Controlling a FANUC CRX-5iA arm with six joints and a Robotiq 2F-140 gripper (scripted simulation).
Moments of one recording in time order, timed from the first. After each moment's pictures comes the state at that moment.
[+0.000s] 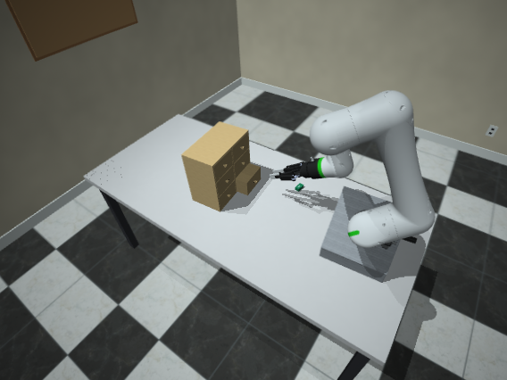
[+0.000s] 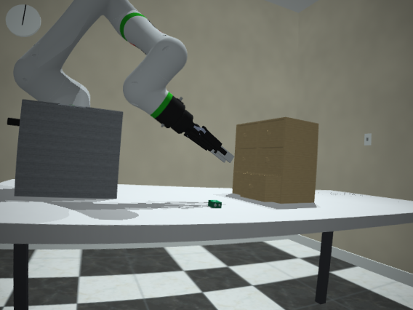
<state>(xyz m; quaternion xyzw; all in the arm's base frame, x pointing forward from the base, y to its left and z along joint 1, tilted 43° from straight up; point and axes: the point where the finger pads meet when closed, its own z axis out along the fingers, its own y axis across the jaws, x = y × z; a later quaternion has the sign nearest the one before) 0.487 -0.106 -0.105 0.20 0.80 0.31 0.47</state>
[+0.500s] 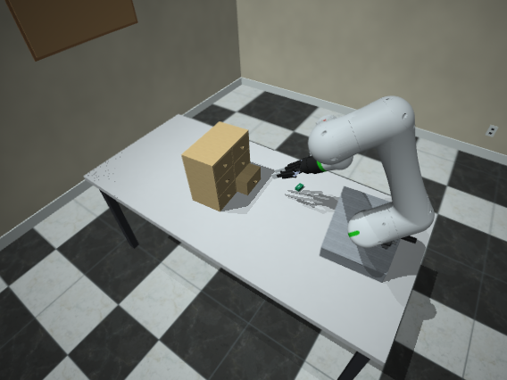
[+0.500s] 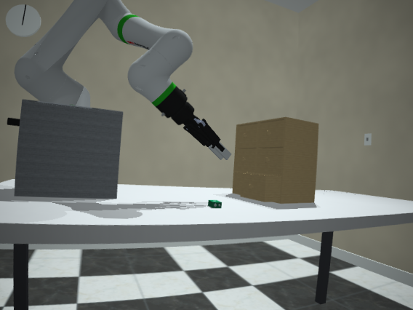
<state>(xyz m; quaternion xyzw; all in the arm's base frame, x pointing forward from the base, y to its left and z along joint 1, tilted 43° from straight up) 0.477 -0.112 -0.096 0.18 0.83 0.32 0.42</state>
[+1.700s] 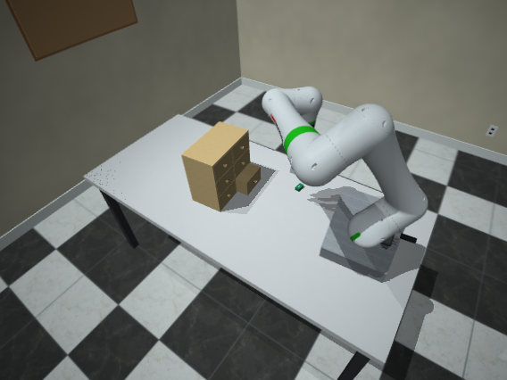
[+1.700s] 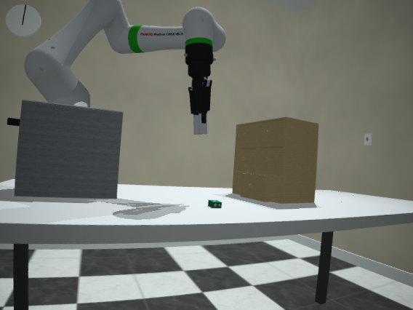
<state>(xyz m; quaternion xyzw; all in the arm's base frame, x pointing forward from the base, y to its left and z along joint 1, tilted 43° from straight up) 0.393 -0.166 -0.038 0.03 0.93 0.37 0.05</state>
